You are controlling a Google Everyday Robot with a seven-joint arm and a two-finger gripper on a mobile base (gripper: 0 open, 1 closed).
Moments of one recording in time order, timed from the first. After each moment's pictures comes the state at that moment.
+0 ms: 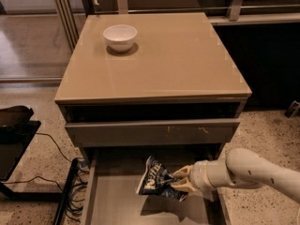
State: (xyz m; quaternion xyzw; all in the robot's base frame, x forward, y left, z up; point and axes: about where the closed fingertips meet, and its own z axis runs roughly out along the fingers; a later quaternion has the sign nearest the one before) arm 0.450 -0.101 0.503 -0.57 0.72 0.25 0.32
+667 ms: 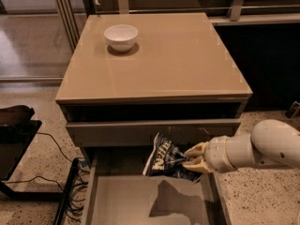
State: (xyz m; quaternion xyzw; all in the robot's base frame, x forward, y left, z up) arm 0.455 -0.126 0.644 -0.59 0.71 0.18 0.34
